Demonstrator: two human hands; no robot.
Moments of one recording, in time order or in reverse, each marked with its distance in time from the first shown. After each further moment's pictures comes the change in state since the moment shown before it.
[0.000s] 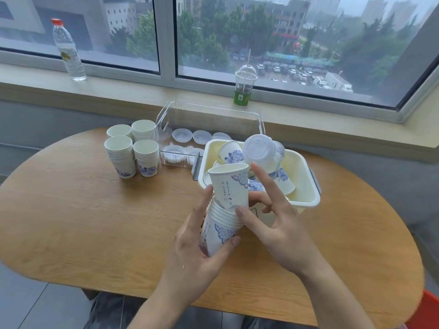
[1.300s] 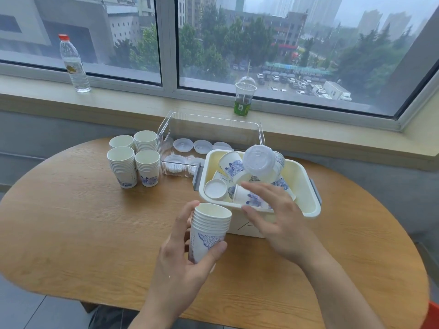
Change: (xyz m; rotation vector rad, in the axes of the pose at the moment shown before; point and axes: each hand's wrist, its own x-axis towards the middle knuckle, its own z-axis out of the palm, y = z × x) left_hand -0.001 -0.005 -0.014 -0.068 0.066 -0.057; right_hand 0.032 0.026 -0.014 -0.351 -0.002 -0.083
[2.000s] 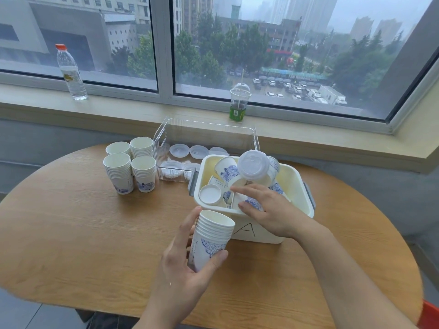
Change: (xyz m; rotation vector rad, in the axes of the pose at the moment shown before) left_hand -0.004 -0.002 0.008 0.035 -0.037 0.001; right_hand 0.045 0.029 -0.009 -0.190 -0.377 0.078
